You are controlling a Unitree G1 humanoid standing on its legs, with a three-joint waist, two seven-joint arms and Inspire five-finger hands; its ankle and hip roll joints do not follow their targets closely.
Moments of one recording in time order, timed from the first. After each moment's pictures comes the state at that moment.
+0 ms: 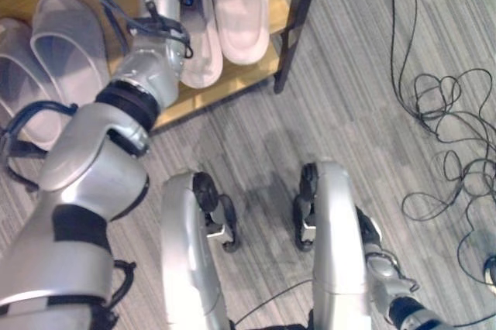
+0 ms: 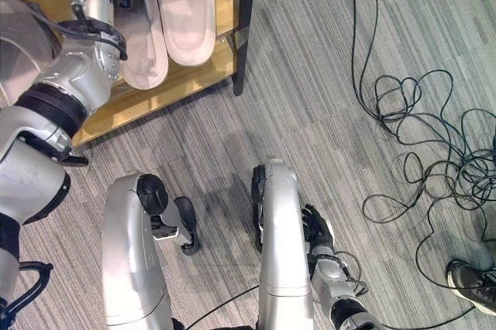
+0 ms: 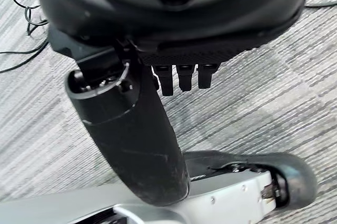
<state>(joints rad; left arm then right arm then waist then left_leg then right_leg) -1.56 0.60 -0.94 1.06 0.28 0.15 0.66 -0.25 -0.35 0.41 0.95 0.67 -0.30 -0.20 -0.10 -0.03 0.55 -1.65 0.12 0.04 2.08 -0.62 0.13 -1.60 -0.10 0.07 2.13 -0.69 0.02</state>
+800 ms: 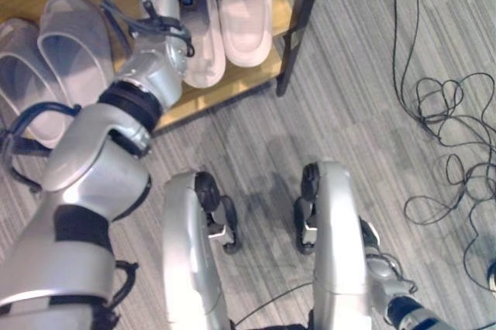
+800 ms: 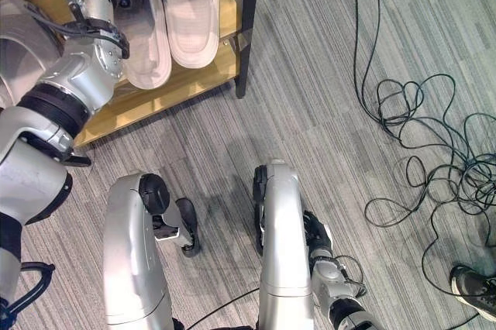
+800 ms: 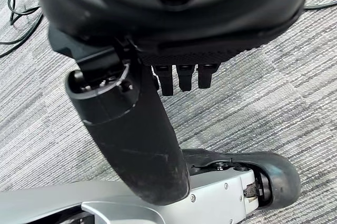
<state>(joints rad) -1.55 0.58 -0.94 1.05 0.20 0.15 0.60 -0.26 -0.34 0.42 0.96 0.67 -0.26 -0.21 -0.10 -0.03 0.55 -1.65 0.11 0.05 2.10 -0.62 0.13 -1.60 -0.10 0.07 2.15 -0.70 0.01</state>
